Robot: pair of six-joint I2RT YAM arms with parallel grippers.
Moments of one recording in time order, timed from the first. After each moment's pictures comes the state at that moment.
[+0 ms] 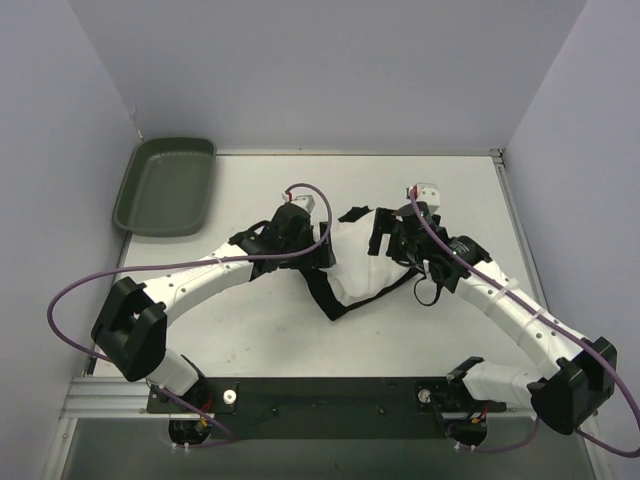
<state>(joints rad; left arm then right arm) -0.75 1.52 1.11 -0.37 -0.03 -0.67 0.59 1.18 1.02 -0.56 0.31 0.52</state>
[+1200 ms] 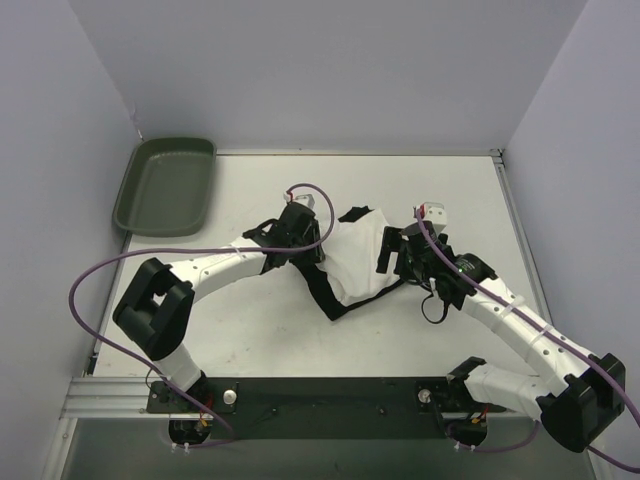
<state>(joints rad) -0.71 1.66 1.12 -0.26 -0.07 -0.70 0.60 1.07 0.86 -0.58 0.32 0.55</state>
